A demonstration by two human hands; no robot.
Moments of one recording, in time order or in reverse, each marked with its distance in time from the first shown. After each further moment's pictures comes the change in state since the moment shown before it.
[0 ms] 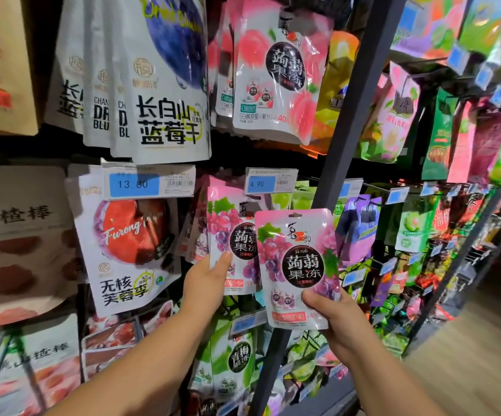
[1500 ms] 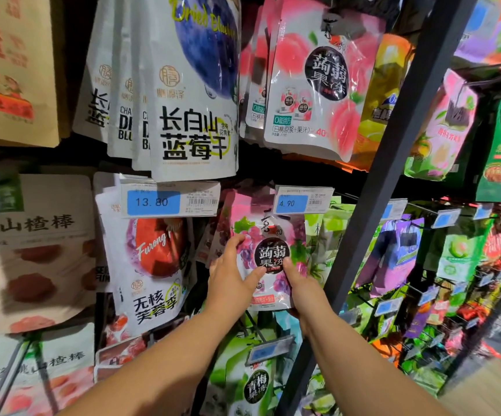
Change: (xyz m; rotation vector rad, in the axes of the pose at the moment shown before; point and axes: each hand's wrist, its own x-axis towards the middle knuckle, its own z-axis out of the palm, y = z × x) left_hand 0.048 -0.006 0.011 0.299 0.017 0.256; right_hand 0.108 0.017 0.076 -0.425 0.265 0.185
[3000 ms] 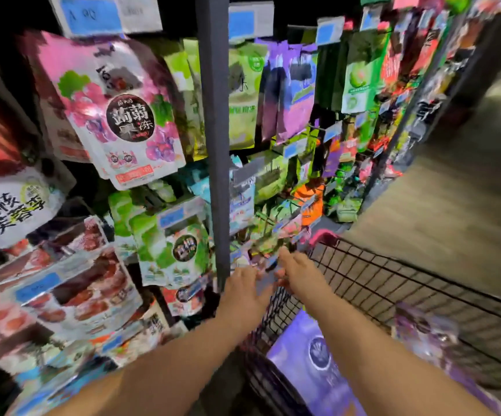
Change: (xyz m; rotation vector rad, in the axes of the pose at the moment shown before) left_hand -0.238 -0.052 0.154 0.404 -0.697 0.009; right_hand -0.107 0.214 -0.157 -0.109 0.101 0.186
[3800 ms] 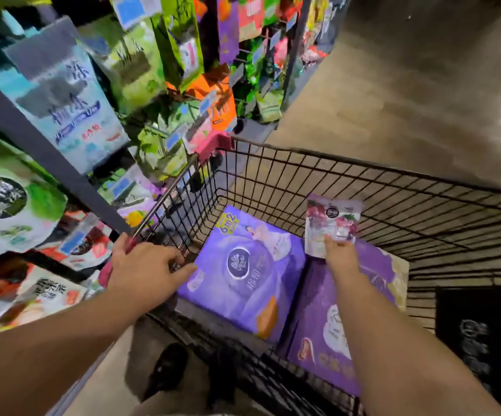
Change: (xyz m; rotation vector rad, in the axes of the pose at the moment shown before) left_hand -0.010 0.001 0.089 0.696 -0.263 0.165; right_hand -0.009 0.287 -0.207 -0.102 0.596 0.659
